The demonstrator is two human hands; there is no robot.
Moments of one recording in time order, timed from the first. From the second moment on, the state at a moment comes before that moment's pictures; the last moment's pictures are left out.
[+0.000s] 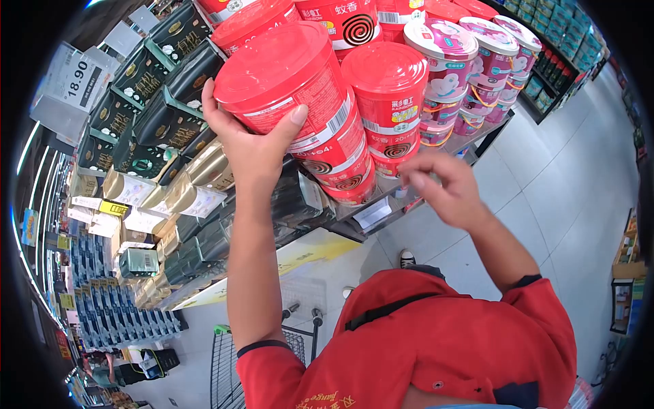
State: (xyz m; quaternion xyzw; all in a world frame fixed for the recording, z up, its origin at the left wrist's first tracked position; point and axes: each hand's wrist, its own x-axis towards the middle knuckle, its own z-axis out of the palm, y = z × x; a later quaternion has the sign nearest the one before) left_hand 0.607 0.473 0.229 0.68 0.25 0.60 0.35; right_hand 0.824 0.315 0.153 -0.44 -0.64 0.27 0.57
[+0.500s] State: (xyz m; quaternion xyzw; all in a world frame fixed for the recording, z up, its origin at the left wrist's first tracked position) left_hand 0.601 0.477 0.224 0.77 0.26 0.47 0.34; right_hand 0.815 0.423 0.227 -0.43 -0.74 0.09 0.50
